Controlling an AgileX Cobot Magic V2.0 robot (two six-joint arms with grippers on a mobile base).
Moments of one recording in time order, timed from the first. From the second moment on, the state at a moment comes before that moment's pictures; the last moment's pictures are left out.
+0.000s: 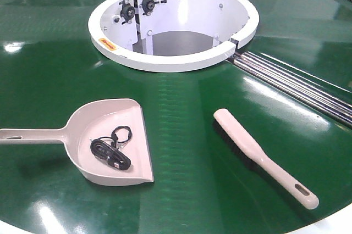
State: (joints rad) left arm -0.04 -0.01 0.03 0.07 0.11 -0.02; right arm 0.25 0.13 -0.31 0.01 0.23 -0.02
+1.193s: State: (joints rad) left arm -0.04 -0.01 0.03 0.06 0.11 -0.02; right arm -0.04 -0.01 0.03 -0.06 0.08 0.11
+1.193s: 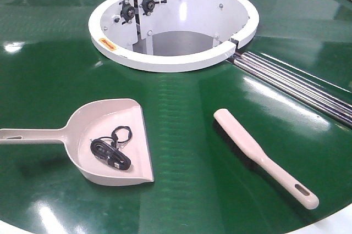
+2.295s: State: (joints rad) left arm -0.04 -0.01 0.03 0.06 0.11 -0.02; right arm 0.03 -0.01 0.03 -0.09 0.07 0.13
